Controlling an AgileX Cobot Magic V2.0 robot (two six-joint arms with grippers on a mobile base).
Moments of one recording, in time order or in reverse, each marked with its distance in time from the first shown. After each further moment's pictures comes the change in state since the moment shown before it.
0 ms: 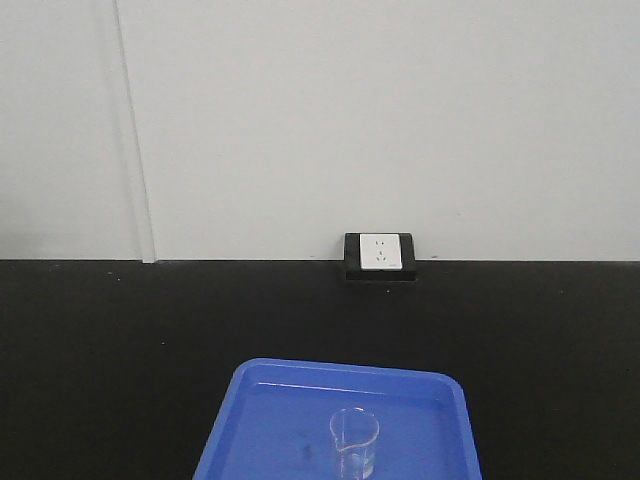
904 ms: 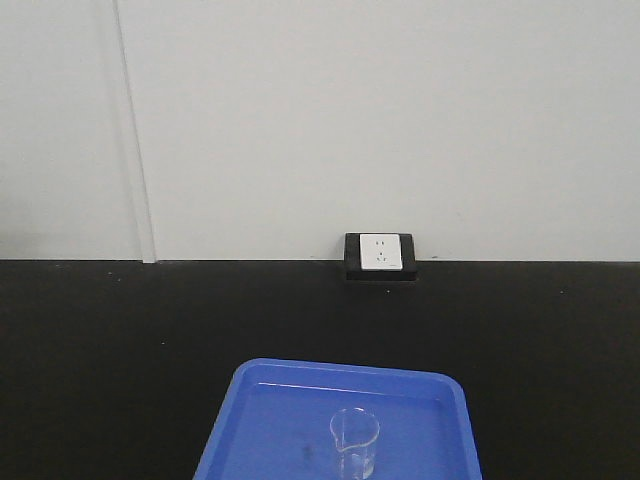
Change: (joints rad) left arm 0.000 0.000 0.000 0.000 0.000 0.000; right arm 0.000 0.208 -0.297 0.178 -0.503 -0.057
